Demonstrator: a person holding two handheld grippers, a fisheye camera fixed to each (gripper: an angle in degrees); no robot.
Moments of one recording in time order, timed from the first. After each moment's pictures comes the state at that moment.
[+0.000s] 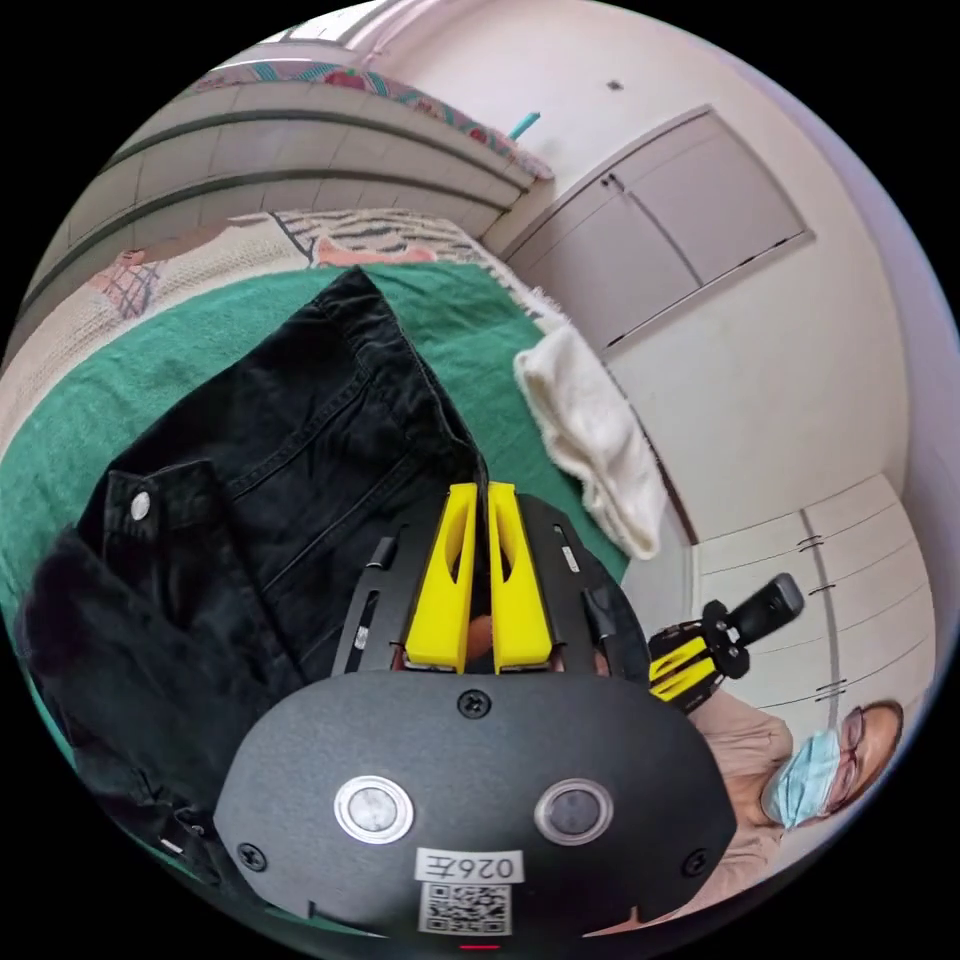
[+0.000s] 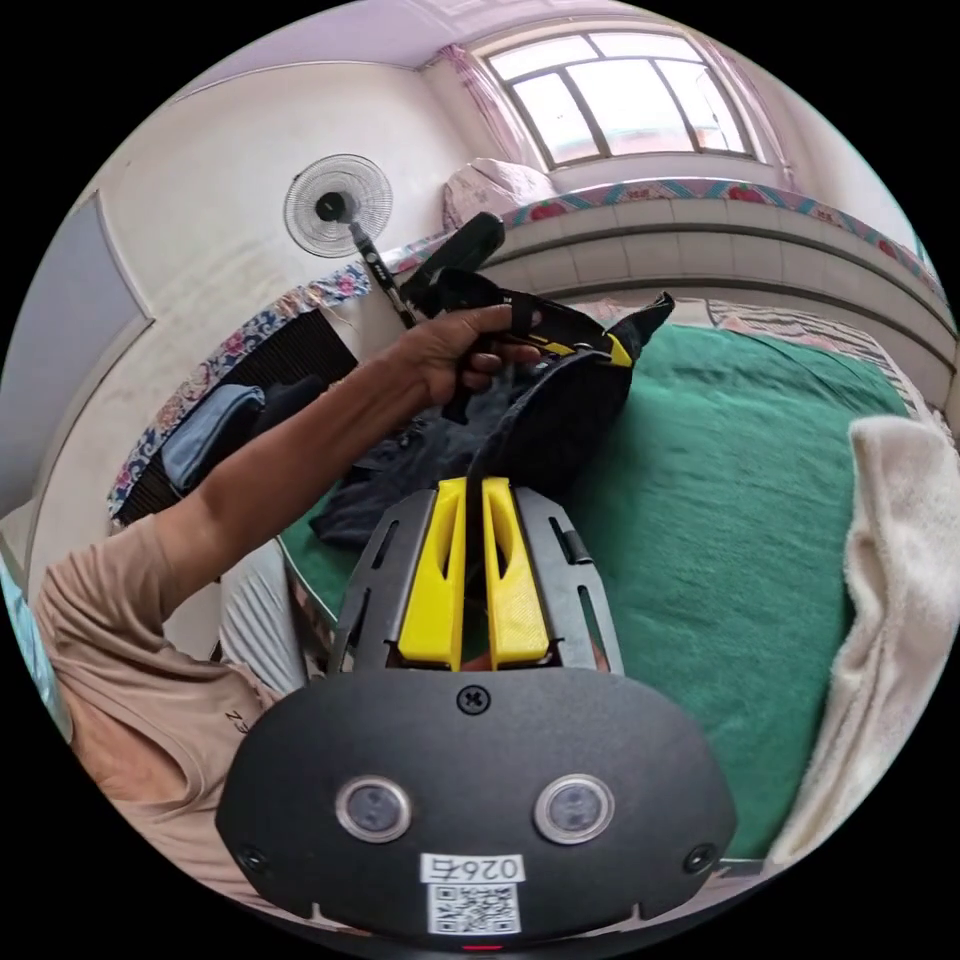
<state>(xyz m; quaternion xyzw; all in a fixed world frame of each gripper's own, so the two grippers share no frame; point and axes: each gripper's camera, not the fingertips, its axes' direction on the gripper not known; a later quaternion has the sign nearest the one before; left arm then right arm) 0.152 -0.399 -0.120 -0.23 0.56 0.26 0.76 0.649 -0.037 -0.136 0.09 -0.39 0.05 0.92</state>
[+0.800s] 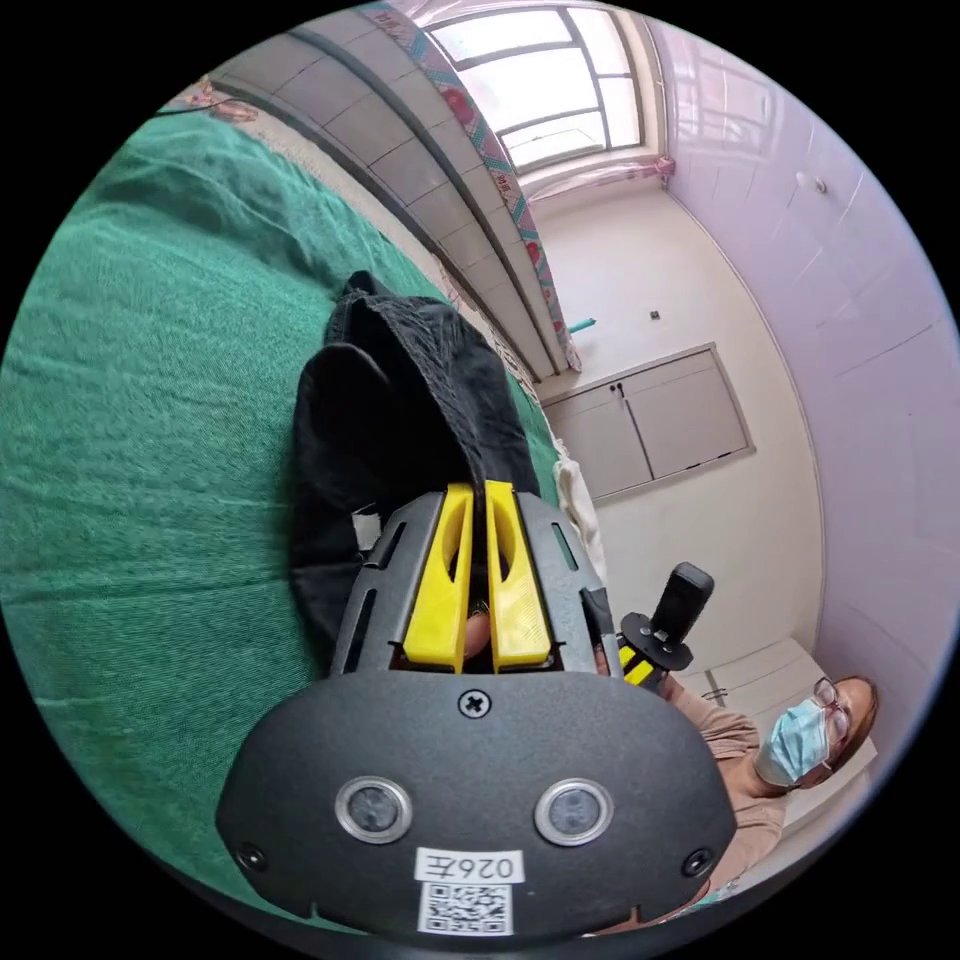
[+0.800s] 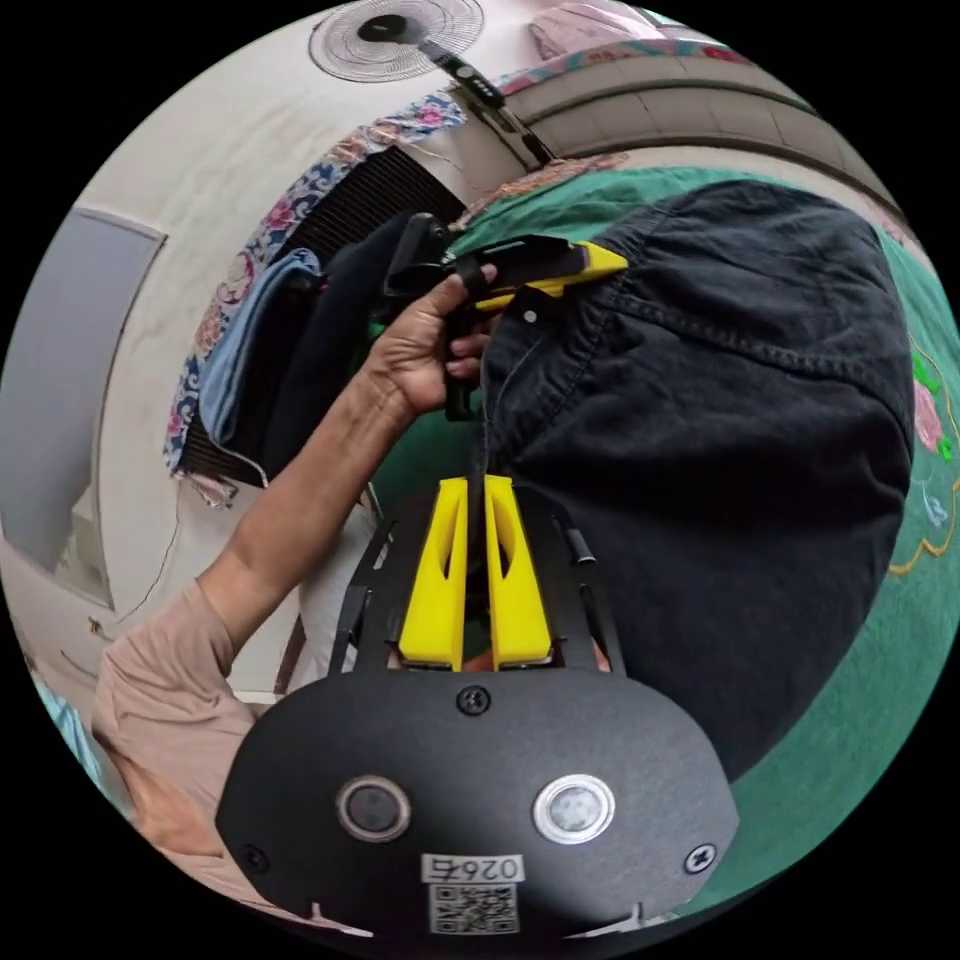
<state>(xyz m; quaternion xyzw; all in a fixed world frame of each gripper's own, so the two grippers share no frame) -0.343 -0.205 0.088 -0.17 0.63 -0.05 0.76 0.246 -0.268 -0.099 -0.10 -0.54 -0.09 0.83</state>
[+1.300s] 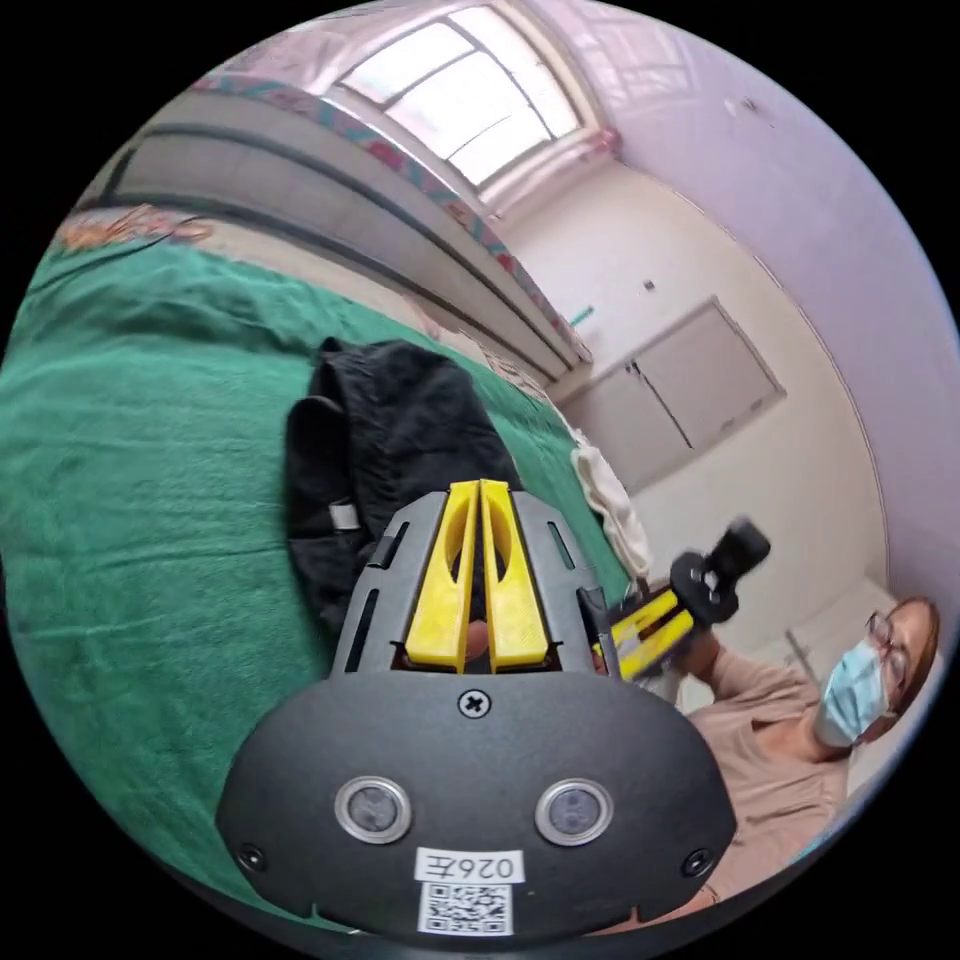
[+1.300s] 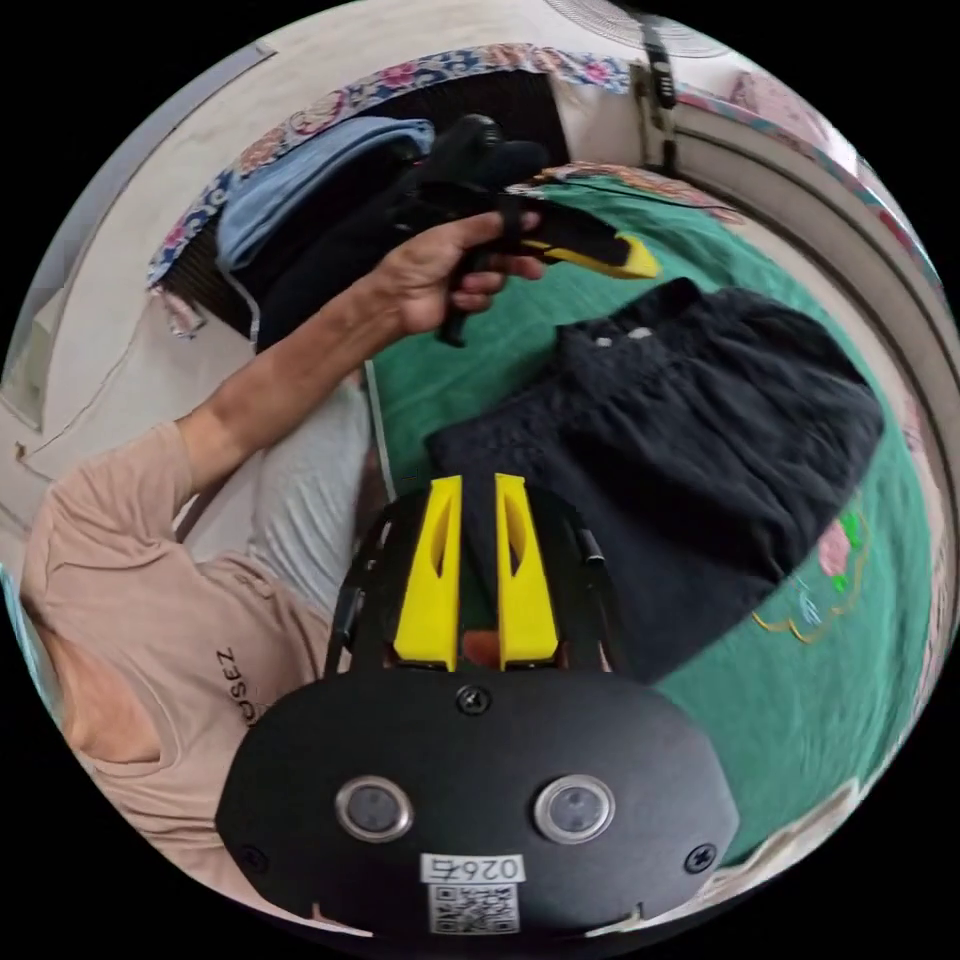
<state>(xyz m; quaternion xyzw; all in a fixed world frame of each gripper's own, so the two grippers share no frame) -0.319 -0.199 -0.030 -0.09 0.58 0.03 0.81 0.204 -0.286 -0.188 -0.07 -0.44 -0.32 0.84</state>
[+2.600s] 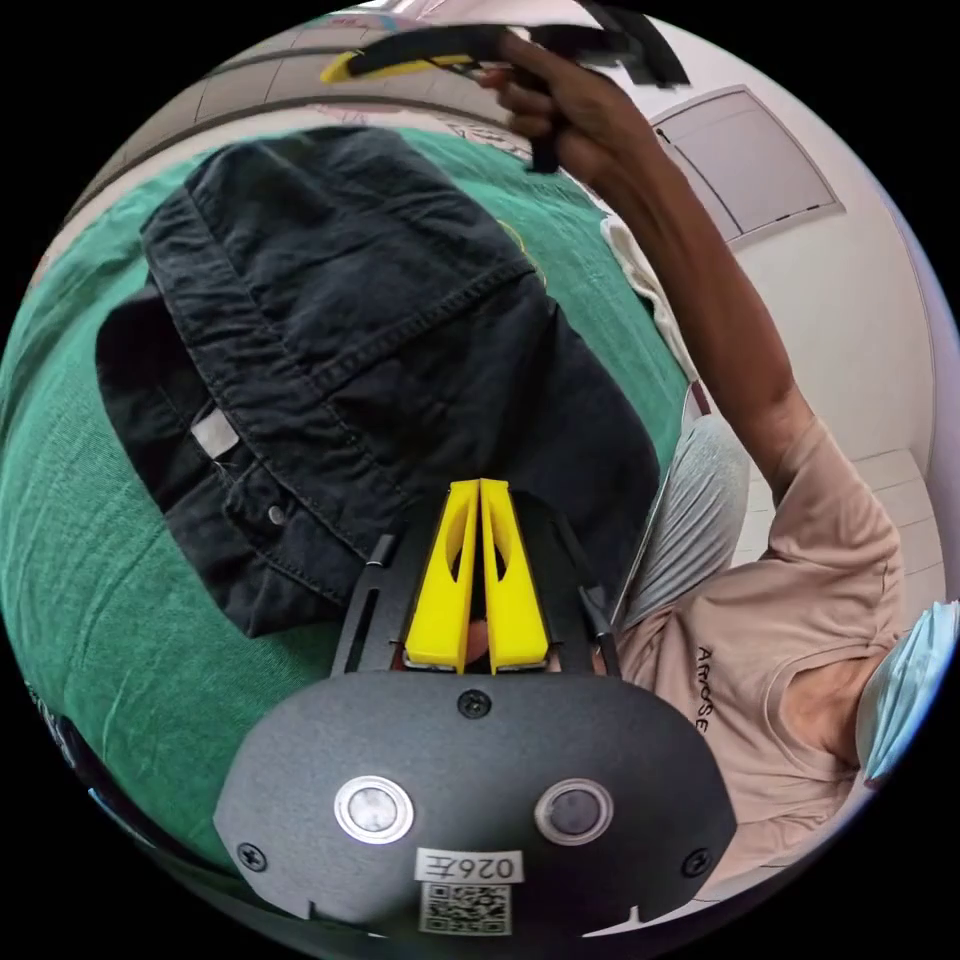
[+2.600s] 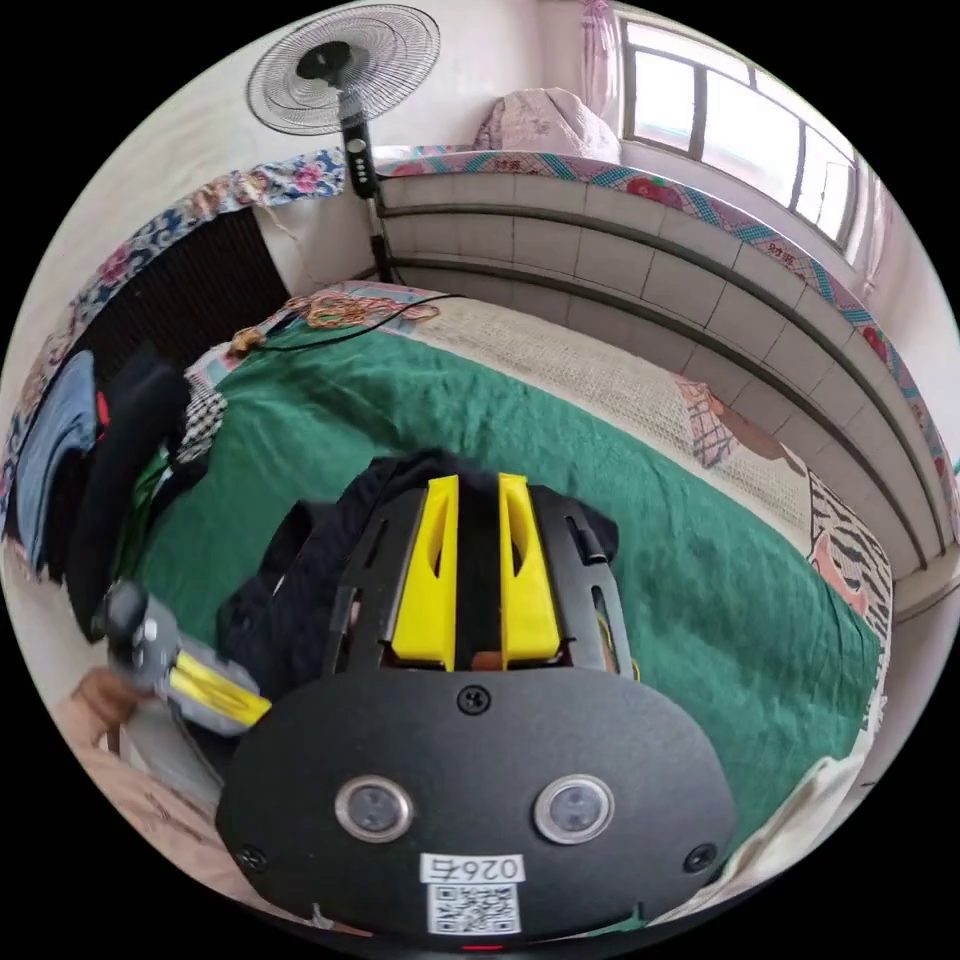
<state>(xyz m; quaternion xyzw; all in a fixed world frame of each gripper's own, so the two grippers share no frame) -0.062 -0.205 -0.037 -0.29 0.49 0.30 0.77 0.270 -0.518 -0.059 0.03 -0.26 -0.09 0.96</state>
